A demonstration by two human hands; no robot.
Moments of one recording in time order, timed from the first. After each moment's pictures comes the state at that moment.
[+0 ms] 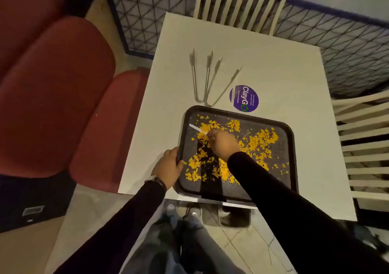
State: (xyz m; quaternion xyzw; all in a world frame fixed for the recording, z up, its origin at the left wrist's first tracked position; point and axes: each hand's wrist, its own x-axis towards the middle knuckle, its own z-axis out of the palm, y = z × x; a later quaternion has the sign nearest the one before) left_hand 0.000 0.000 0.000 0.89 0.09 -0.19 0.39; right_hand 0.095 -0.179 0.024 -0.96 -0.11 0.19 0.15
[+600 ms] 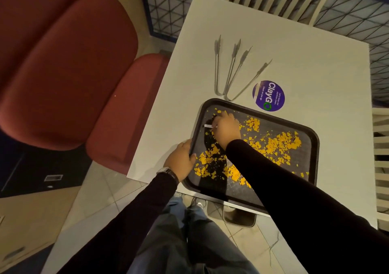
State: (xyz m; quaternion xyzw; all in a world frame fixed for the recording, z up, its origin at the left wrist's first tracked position) left_hand 0.007 -0.008 -0.003 0.89 0.13 -0.21 0.38; right_hand 0.133 -0.141 -0.006 -0.97 -0.15 0.16 0.06
